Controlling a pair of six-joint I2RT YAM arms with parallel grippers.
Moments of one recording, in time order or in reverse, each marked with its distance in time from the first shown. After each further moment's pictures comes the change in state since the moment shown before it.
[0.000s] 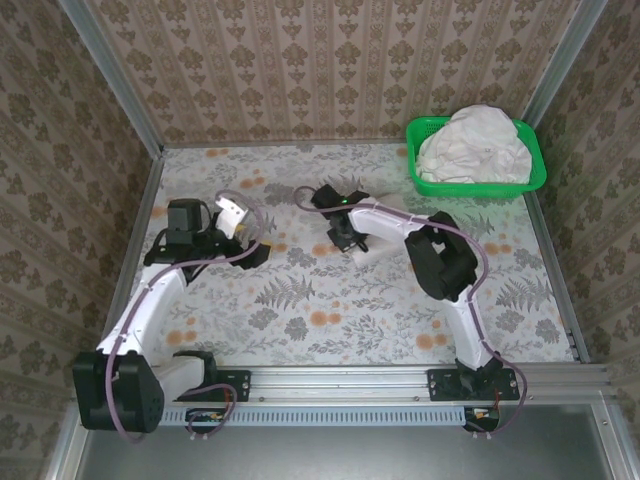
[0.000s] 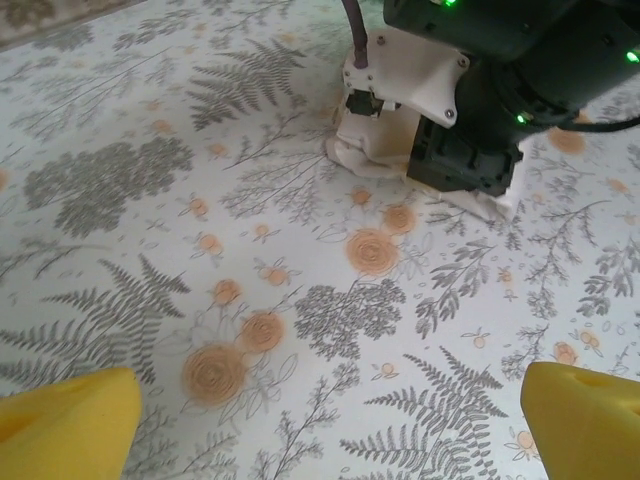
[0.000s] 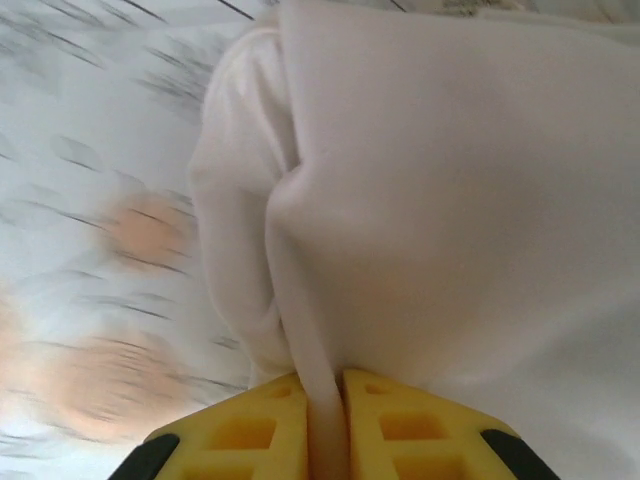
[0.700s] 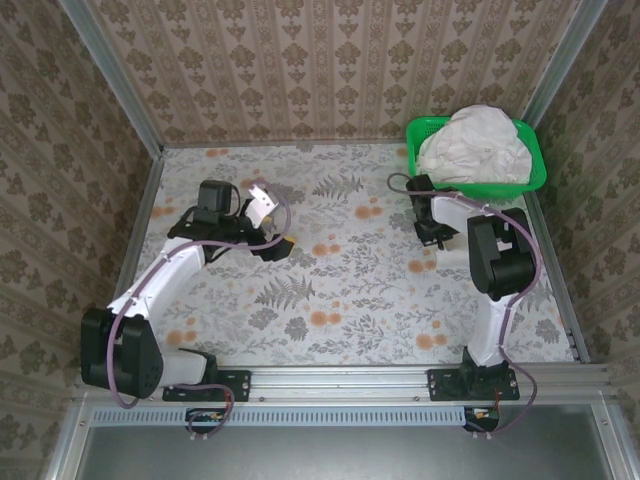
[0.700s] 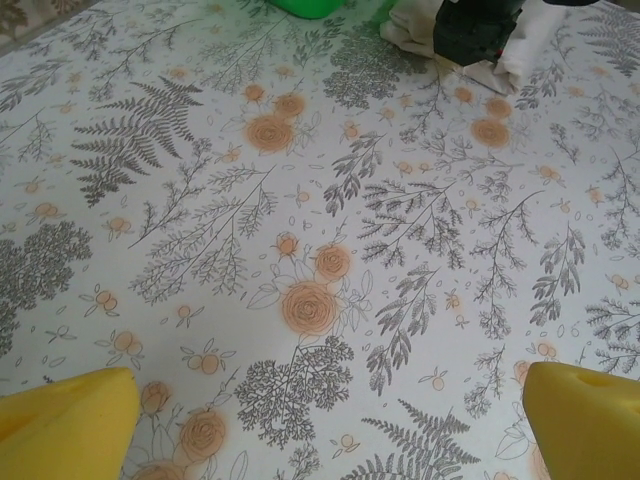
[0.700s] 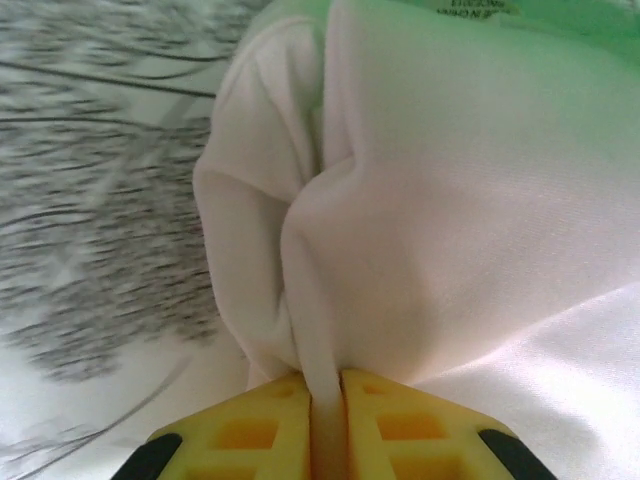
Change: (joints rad) left arm -0.167 0.190 0.154 0.003 0.014 0.060; right arm -0.498 -0.216 -0.386 0.148 0.150 -0.133
